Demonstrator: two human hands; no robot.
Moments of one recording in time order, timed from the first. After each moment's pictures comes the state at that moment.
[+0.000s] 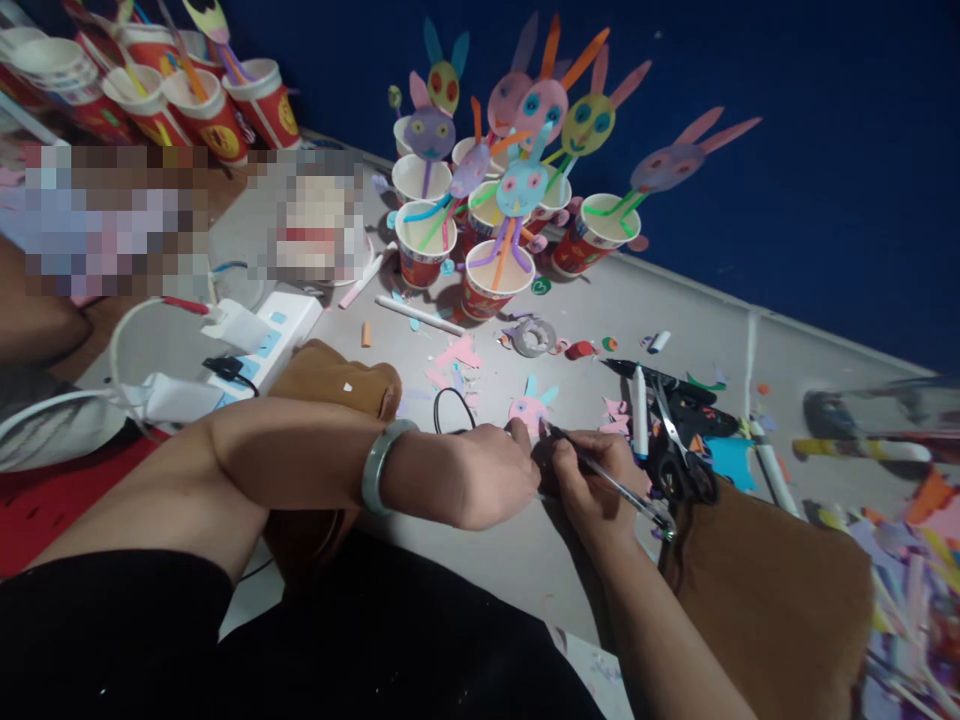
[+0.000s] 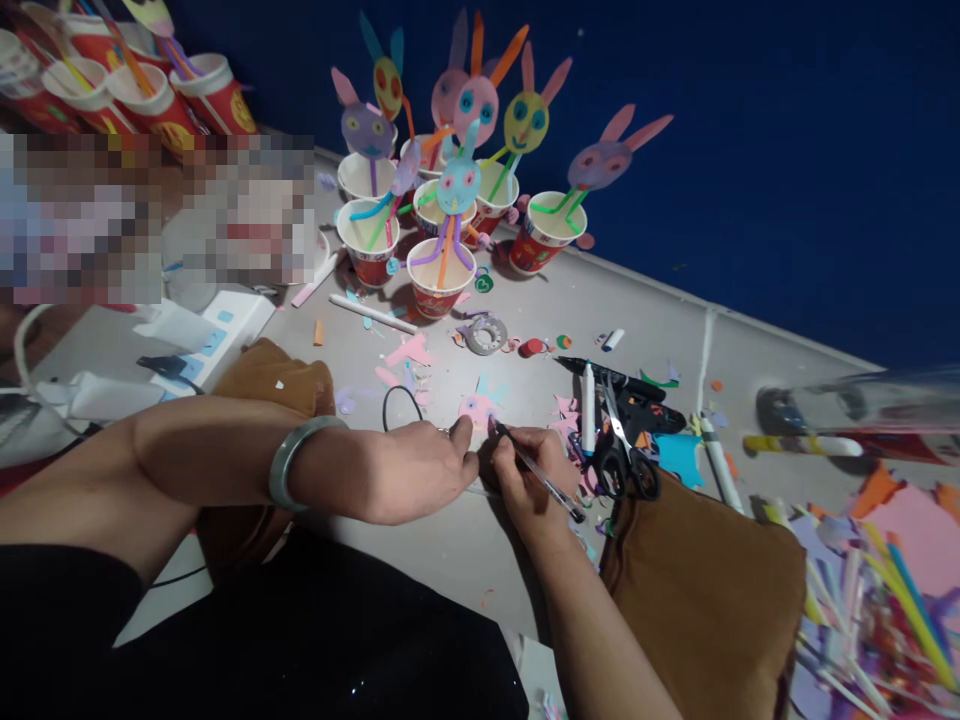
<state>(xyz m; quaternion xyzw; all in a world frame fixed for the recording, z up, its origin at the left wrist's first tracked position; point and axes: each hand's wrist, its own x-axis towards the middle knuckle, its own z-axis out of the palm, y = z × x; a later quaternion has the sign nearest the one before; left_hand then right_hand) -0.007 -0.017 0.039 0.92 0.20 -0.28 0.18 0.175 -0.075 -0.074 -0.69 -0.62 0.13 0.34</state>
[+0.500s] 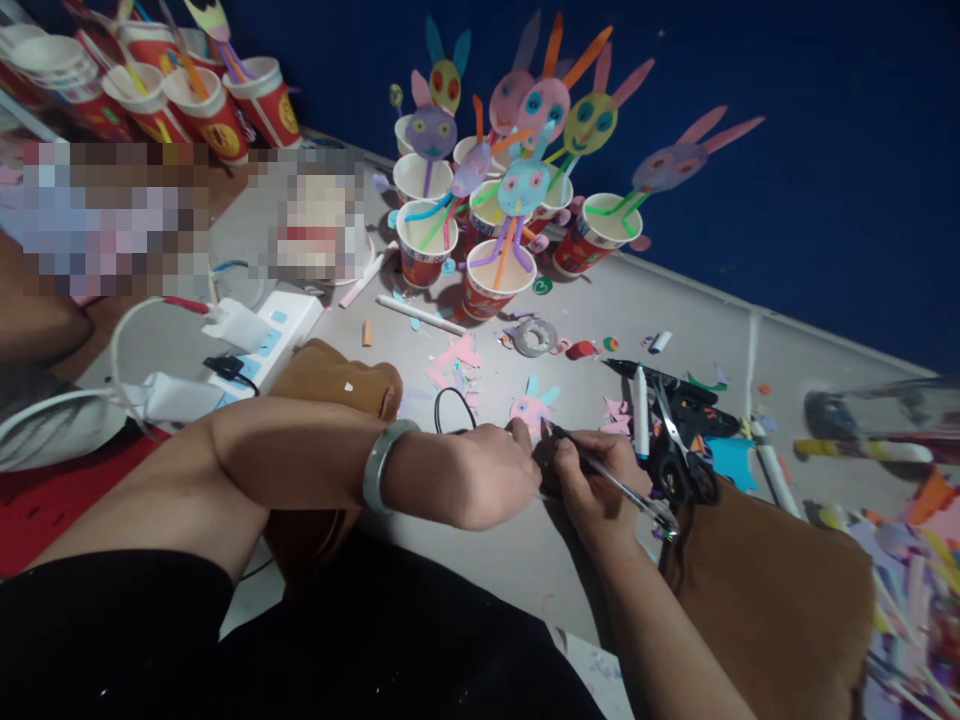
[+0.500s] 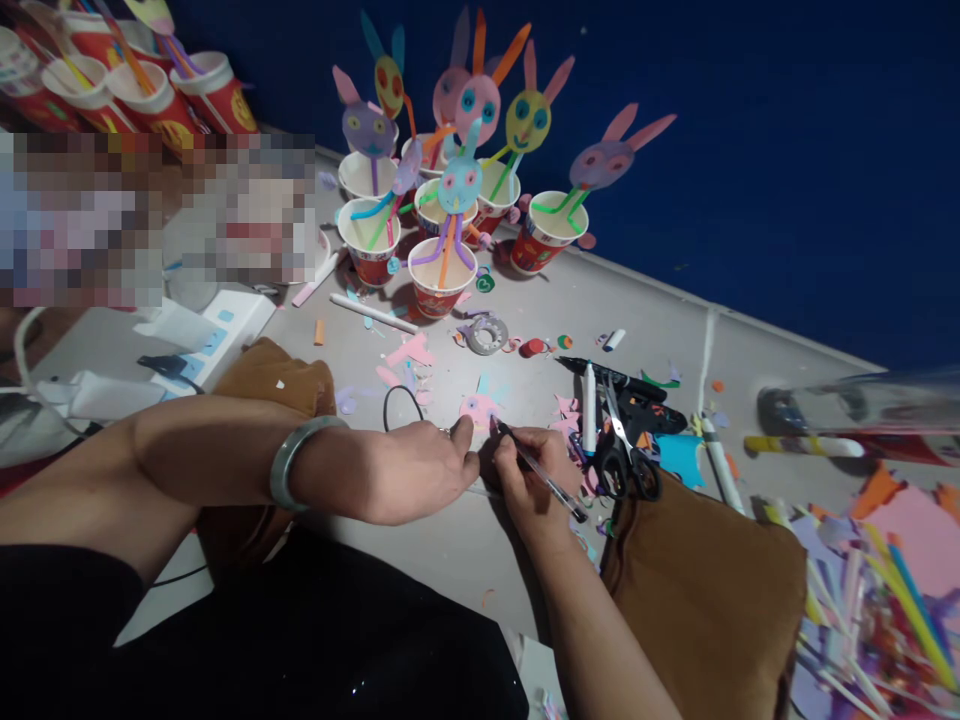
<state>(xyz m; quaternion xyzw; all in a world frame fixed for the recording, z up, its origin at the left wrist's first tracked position) -0.008 -0.016 0.040 0.92 0.22 -0.25 0.20 0.174 -0.075 -0.072 -0.70 -0.61 0.13 0.33</state>
